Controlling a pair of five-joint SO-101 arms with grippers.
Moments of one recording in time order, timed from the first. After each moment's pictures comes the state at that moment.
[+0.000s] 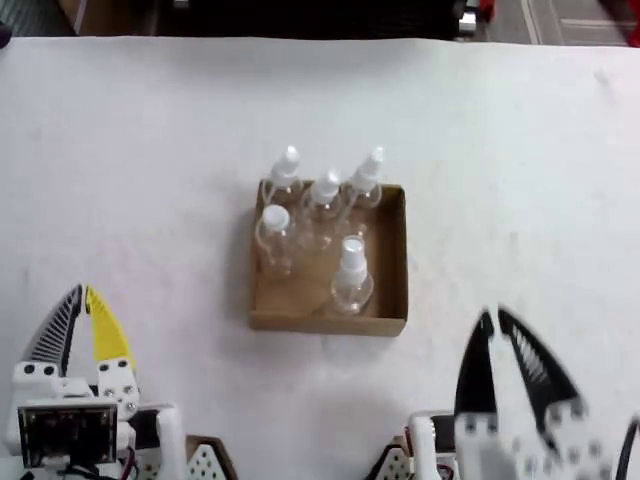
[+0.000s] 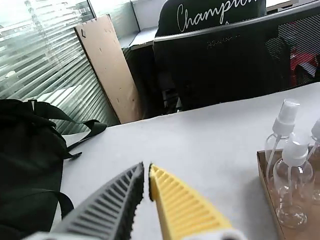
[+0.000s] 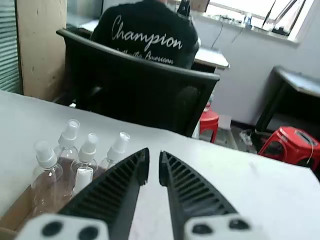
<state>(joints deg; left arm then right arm) -12.9 -104.9 40.4 86.4 -15.1 -4.7 -96.0 15.3 92.0 14.5</state>
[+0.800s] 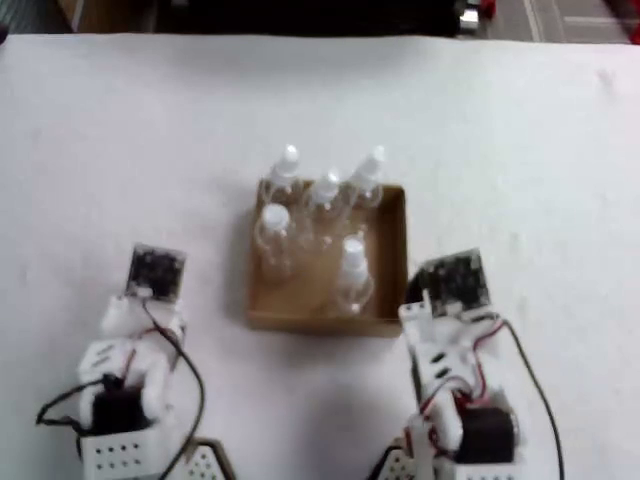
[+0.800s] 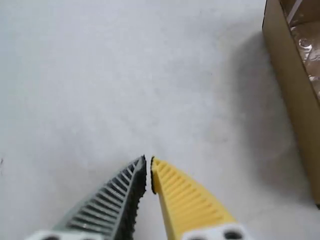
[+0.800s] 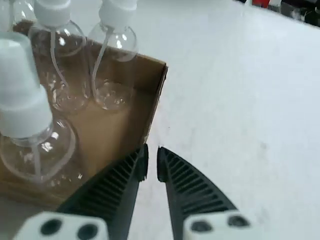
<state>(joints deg) -12.6 -103.8 97.1 57.6 -15.2 -5.0 -102.9 81.7 63.5 15.8</state>
